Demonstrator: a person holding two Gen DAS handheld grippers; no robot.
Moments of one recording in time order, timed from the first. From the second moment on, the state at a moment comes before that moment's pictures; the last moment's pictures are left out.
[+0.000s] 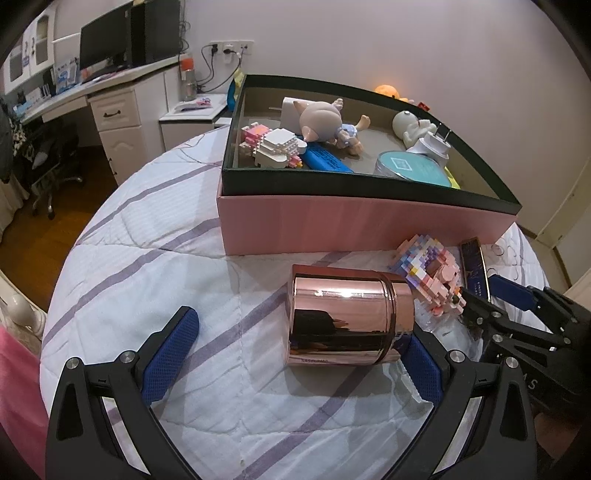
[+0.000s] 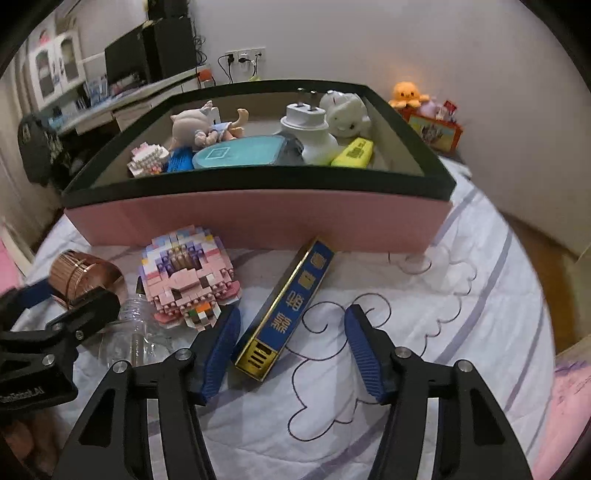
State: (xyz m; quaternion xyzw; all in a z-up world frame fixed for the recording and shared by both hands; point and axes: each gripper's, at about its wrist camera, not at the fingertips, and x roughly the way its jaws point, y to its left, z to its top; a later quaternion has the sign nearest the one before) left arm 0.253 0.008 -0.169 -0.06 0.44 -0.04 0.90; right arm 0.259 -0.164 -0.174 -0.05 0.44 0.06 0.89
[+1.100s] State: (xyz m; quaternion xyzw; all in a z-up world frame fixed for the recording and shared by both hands) left arm 0.240 0.007 -0.161 -0.06 0.42 -0.07 0.90; right arm 0.249 -0.184 -0.162 0.02 0.43 0.13 0.89
